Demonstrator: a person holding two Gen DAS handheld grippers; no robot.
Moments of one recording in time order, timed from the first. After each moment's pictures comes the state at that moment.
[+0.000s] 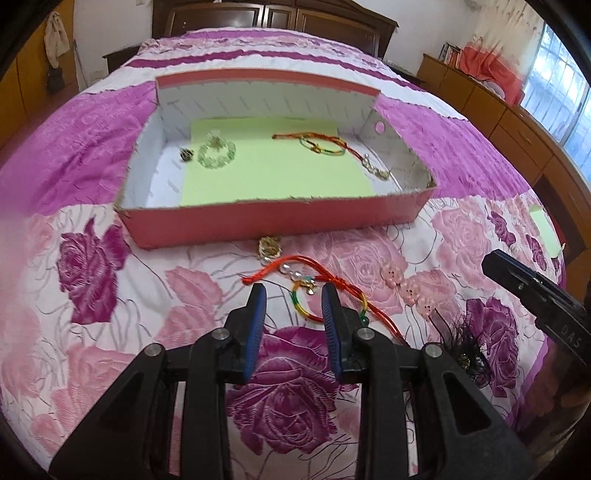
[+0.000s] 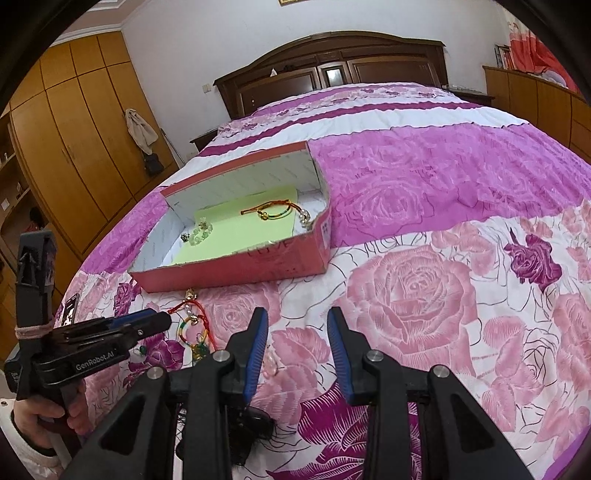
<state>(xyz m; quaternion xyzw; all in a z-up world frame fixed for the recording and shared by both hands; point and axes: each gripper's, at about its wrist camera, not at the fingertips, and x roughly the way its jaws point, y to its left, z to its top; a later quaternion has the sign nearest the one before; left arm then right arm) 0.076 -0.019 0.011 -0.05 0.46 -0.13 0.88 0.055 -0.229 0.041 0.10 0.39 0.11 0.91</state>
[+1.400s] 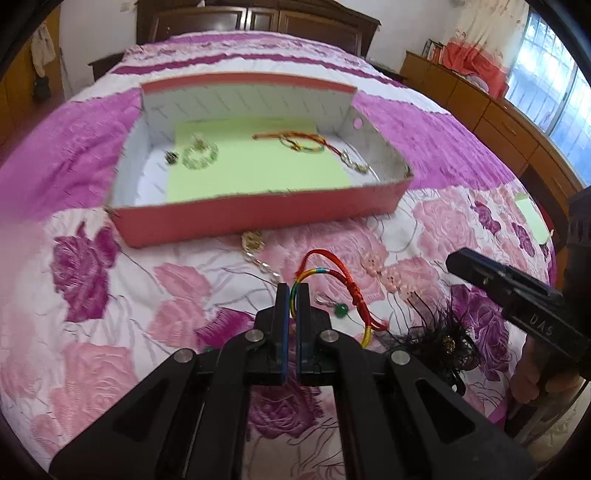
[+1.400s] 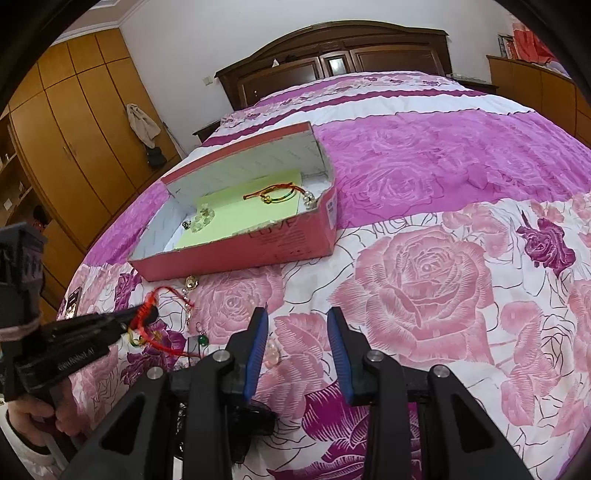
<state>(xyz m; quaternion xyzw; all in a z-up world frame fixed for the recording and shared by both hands) 0.064 -0.020 0.020 -0.04 0.45 -0.16 0.88 0.057 -0.222 0.027 0.10 0.41 0.12 0.90</state>
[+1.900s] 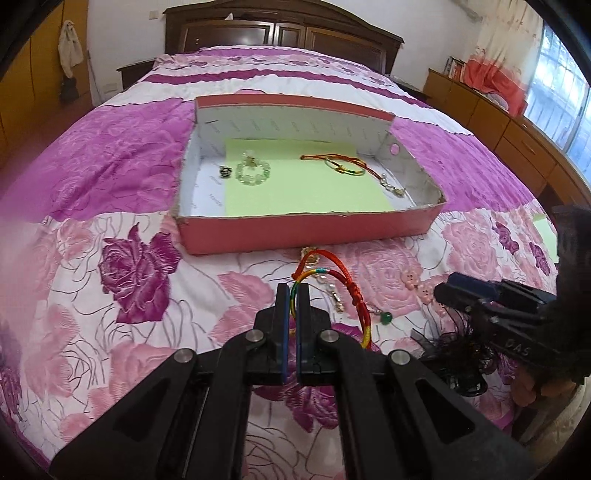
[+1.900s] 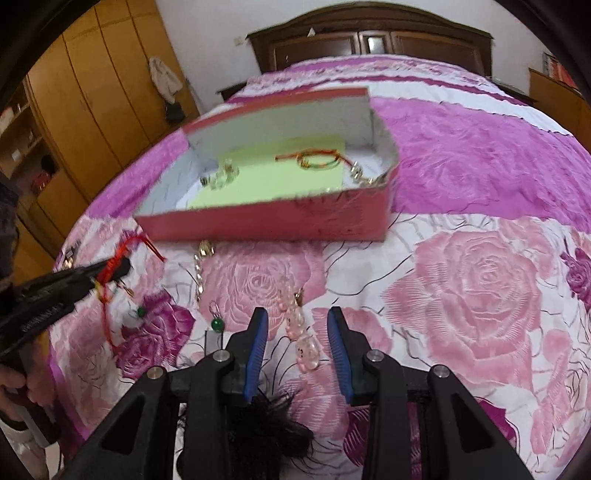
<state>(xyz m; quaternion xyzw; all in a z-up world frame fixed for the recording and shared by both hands) 0.059 0.015 0.027 -0.05 0.43 -0.11 0.90 0.083 -0.177 0.006 0.03 0.47 0.16 0.87</state>
